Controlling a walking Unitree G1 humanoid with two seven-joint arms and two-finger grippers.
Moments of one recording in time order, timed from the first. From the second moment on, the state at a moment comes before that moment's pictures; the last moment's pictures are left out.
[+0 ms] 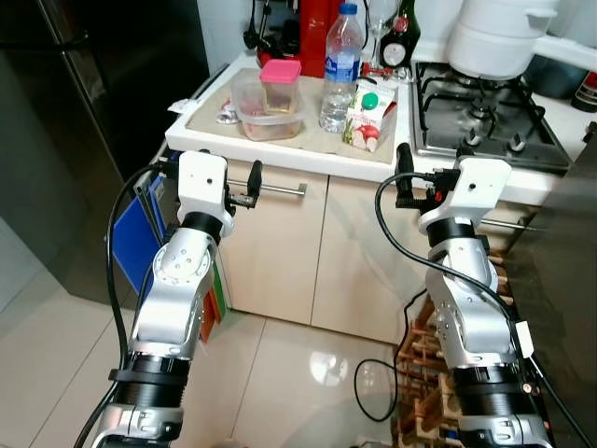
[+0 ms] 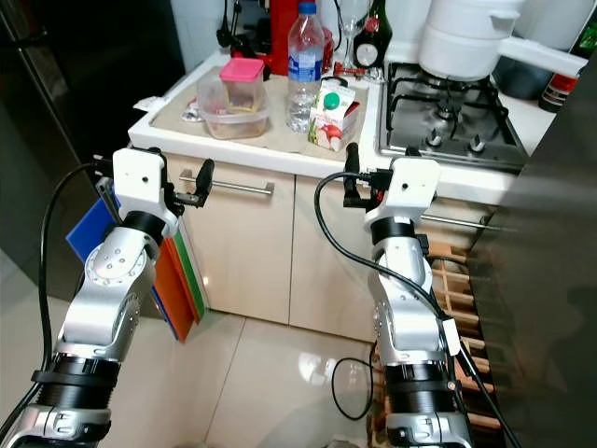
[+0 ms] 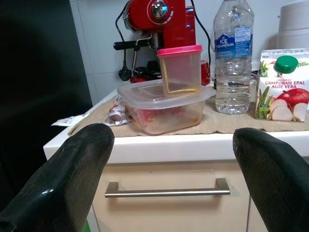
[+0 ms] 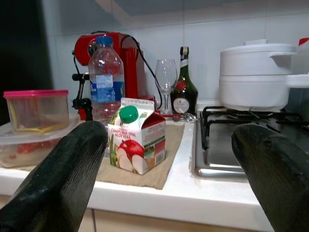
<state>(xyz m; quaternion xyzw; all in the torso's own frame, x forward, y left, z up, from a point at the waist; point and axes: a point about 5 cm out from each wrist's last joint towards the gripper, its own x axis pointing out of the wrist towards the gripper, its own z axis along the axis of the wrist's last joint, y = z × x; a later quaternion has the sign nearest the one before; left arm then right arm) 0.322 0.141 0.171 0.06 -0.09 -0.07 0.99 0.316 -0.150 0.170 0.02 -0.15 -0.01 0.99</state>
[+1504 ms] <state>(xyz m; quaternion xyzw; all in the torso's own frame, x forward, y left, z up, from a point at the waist) 0.335 0.140 0.212 0.06 -0.10 -0.04 0.99 0.295 -0.142 0.128 0.01 -0.09 0.02 1.00</state>
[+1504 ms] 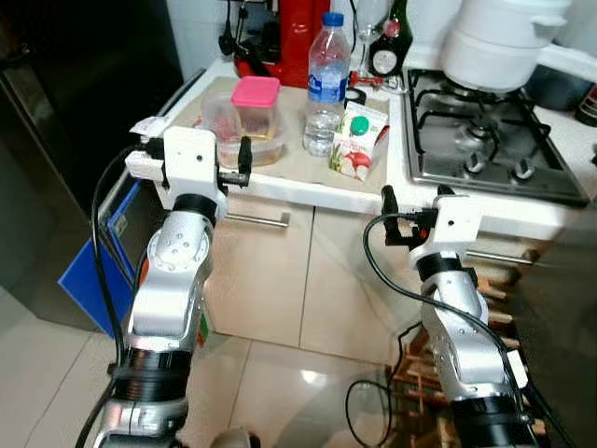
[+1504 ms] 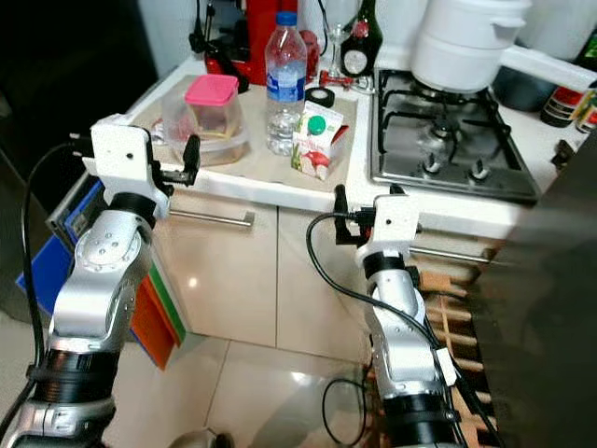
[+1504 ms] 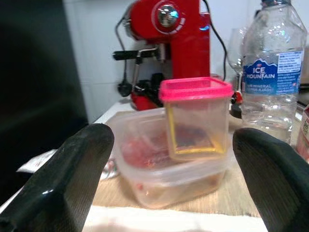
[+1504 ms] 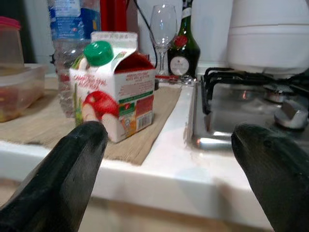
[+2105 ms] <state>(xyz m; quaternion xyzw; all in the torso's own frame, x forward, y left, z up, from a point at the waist) 0.364 0.128 0.203 0.04 -0.05 -0.05 1.00 0.292 -0.145 0.125 0.01 -0.09 0.01 1.00</state>
